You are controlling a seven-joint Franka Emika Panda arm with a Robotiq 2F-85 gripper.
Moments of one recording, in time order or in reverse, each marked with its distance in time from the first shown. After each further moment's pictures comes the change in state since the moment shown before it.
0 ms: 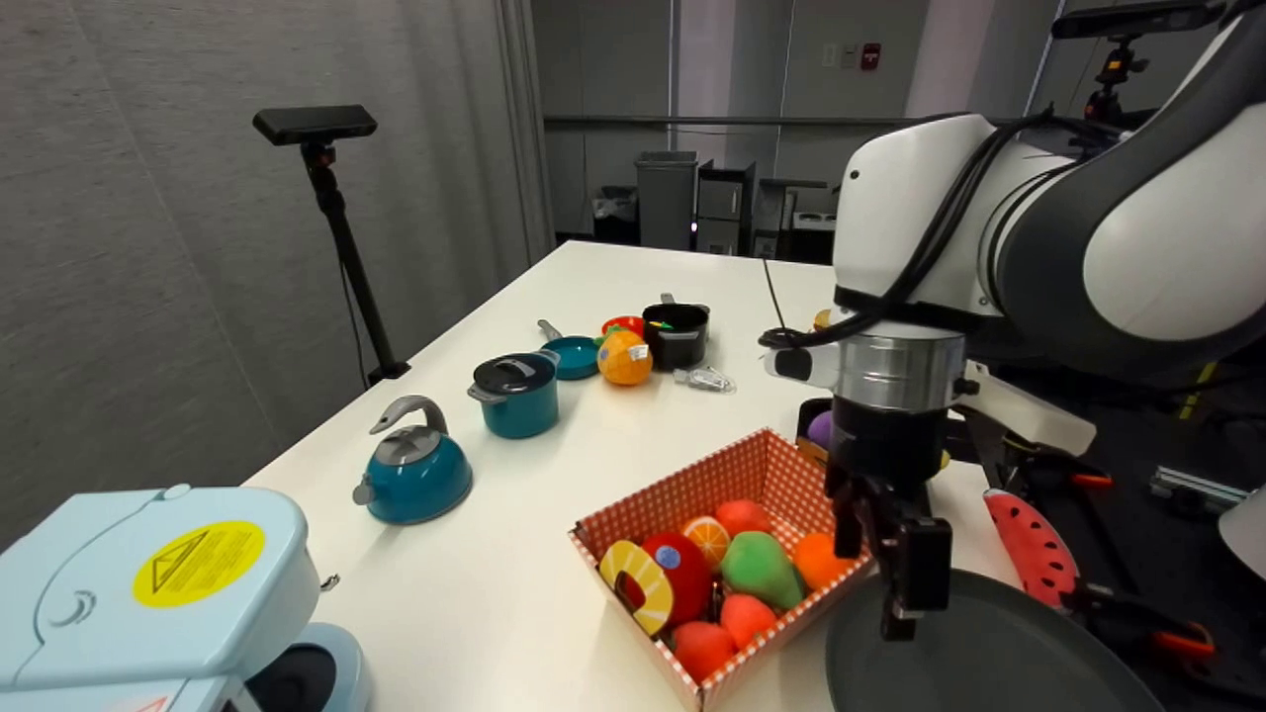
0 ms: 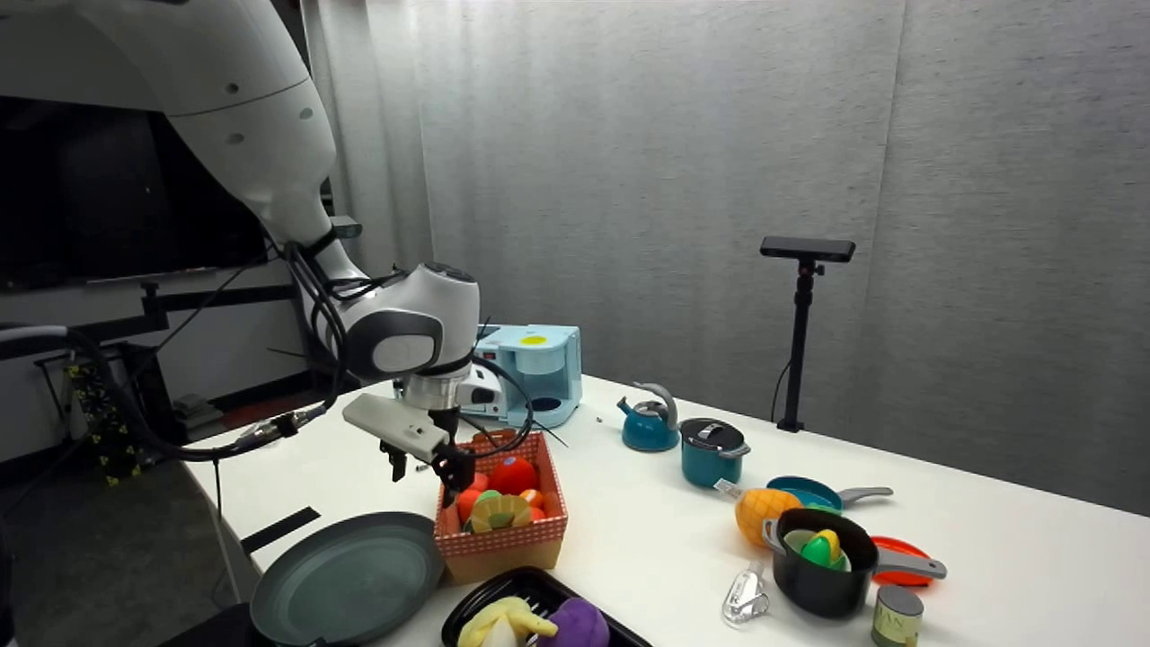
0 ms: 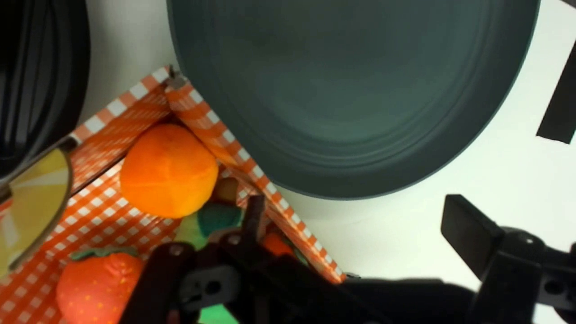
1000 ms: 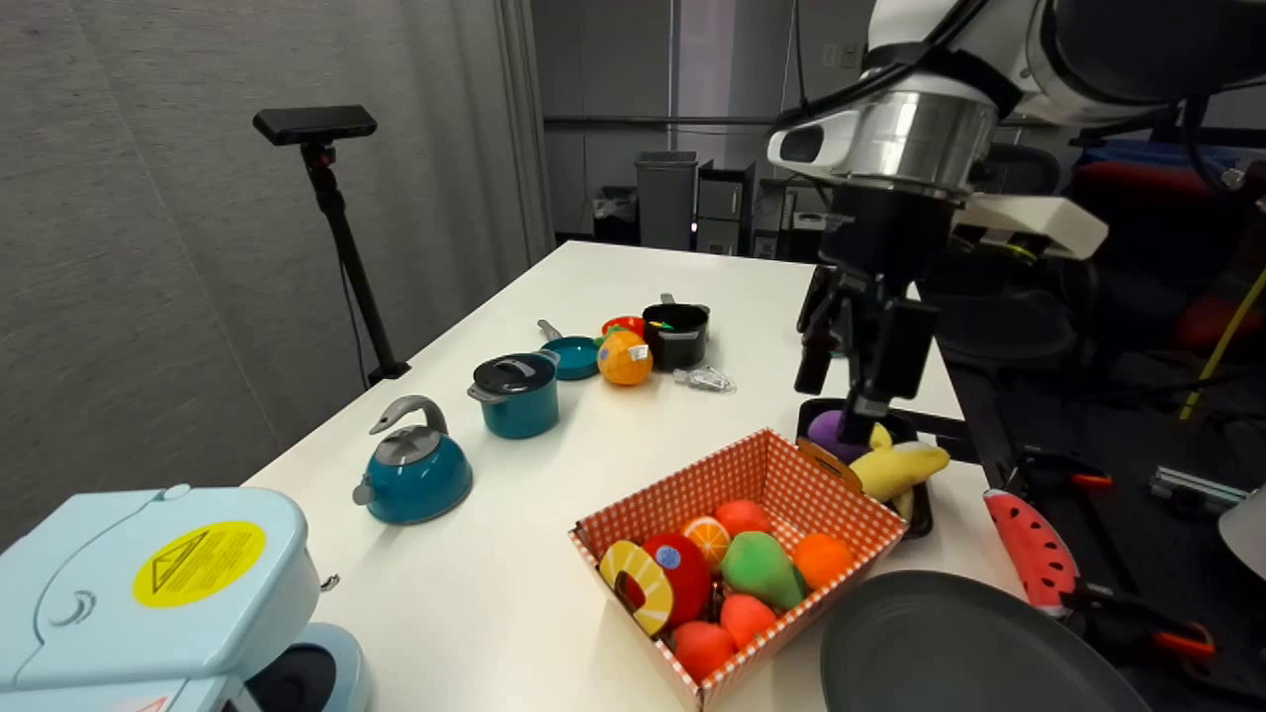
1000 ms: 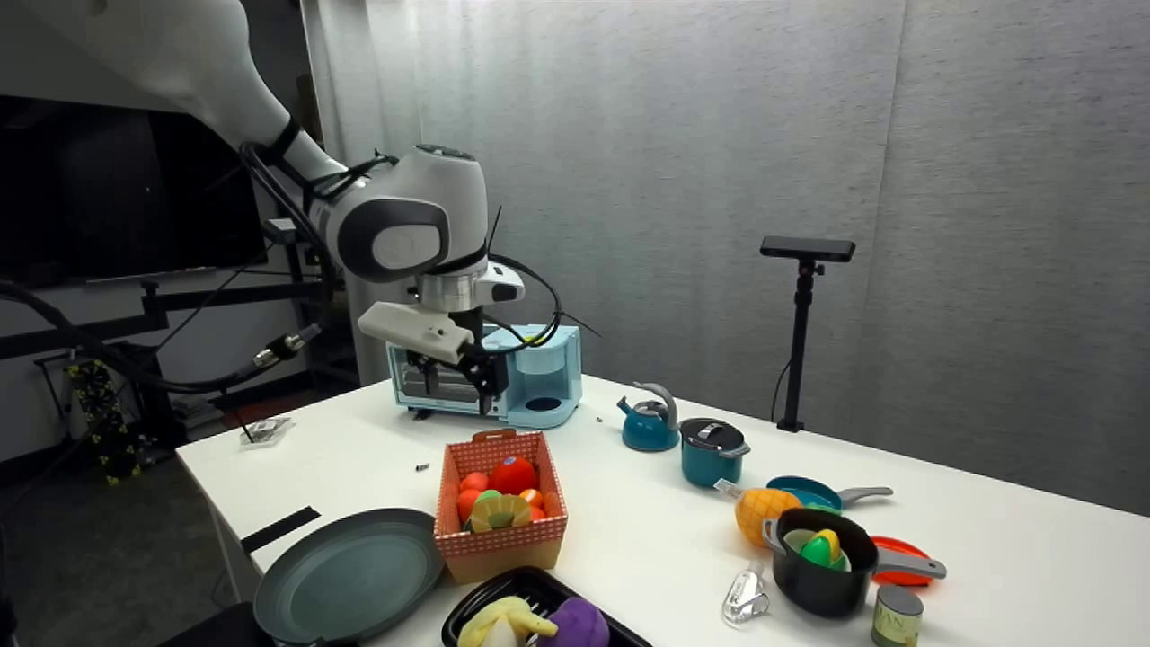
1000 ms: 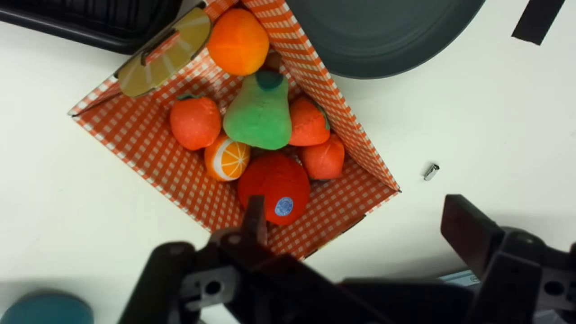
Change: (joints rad) arm 0.023 -0.323 -0.130 0.006 -0.030 -0.139 -0.009
